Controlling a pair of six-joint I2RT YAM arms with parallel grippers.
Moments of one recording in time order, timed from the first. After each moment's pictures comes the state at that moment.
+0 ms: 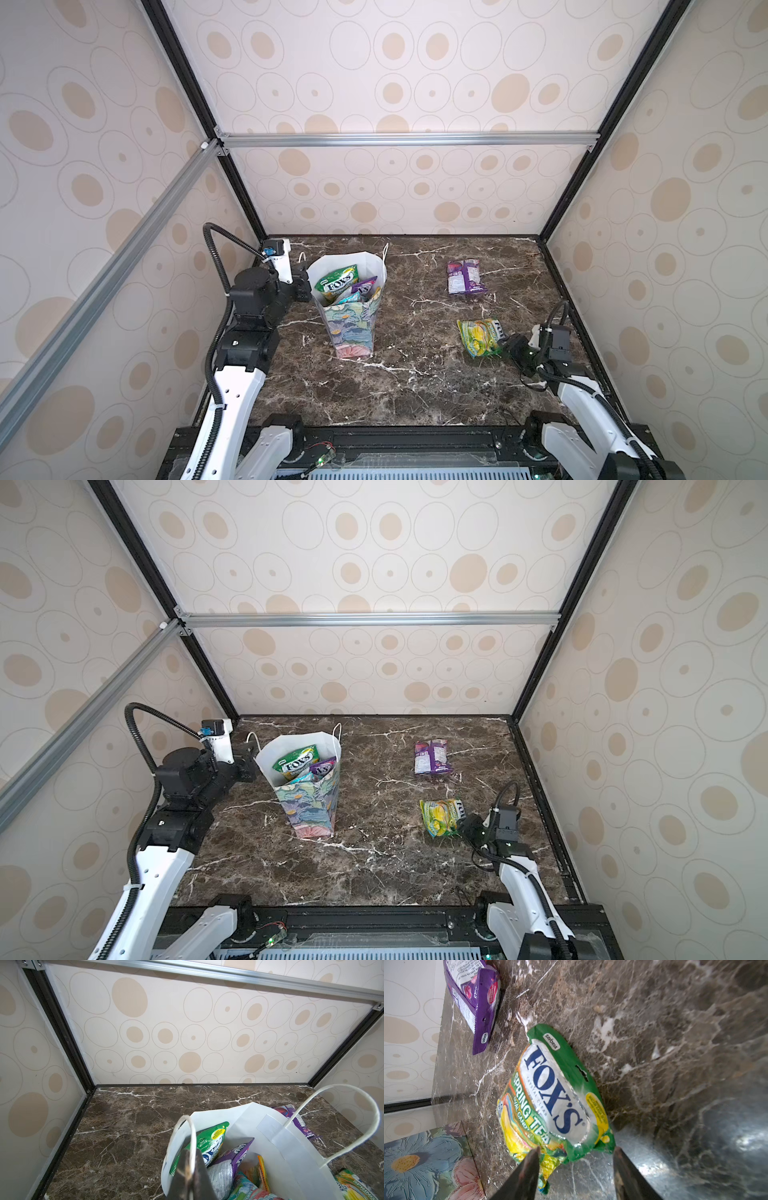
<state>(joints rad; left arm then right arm) -0.05 0.86 0.97 -0.34 0.13 -0.10 -0.14 0.88 0.33 -0.36 -0.31 0.77</state>
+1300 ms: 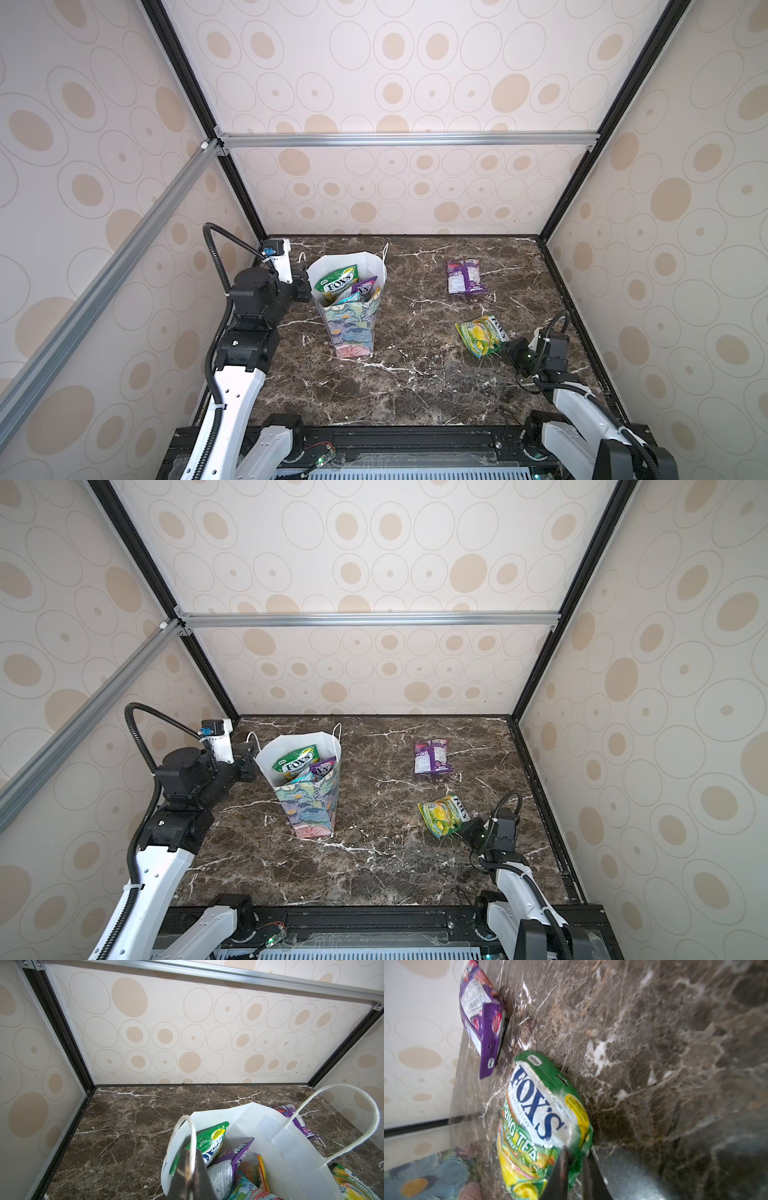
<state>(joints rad) -0.05 0.86 0.97 -0.34 0.13 -0.10 -0.15 0.93 0.20 -0.05 -0.29 0.83</state>
